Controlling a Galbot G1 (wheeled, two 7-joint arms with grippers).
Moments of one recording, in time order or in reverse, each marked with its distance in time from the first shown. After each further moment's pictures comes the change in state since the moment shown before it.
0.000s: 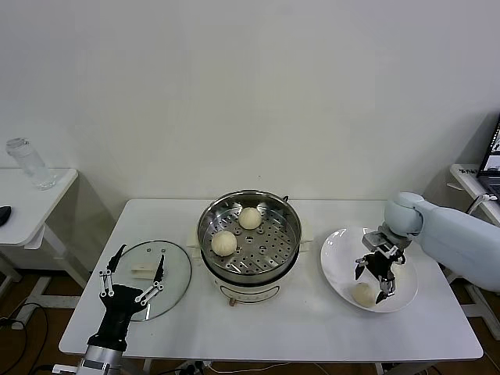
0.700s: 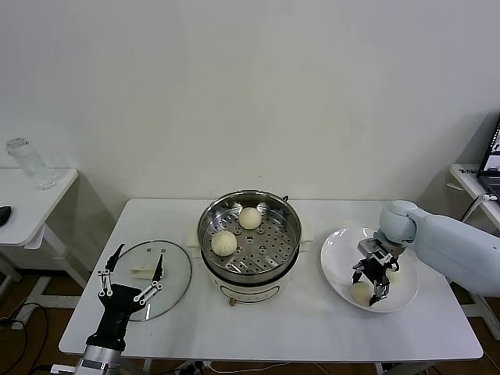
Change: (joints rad) left arm 0.002 0.001 -0.008 -0.007 0.000 0.000 -0.001; right arm -0.021 0.008 0.012 -0.003 -0.015 0.004 0.028
